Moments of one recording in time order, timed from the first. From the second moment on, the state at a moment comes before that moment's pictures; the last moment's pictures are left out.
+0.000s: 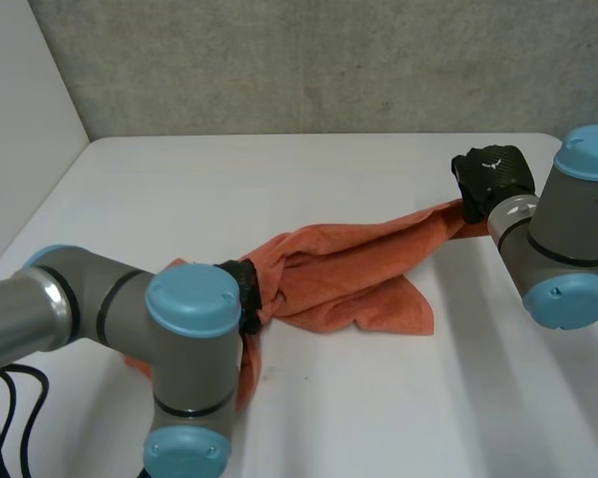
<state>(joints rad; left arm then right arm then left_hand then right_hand) 3.97 -2.23 -1.47 3.33 -2.01 2.89 1.88 -0.97 1.25 -0.15 1.59 2.74 1.16 1.20 1.20 1.20 1.01 0.97 1.18 1.18 1.19 0.99</state>
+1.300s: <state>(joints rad) 4.41 -1.95 -1.43 3.77 -1.47 3.54 1.92 -1.19 1.23 -0.41 1.49 2.68 1.19 1.21 1.22 1.22 1.03 0.98 1.18 1.19 1.19 1.00</state>
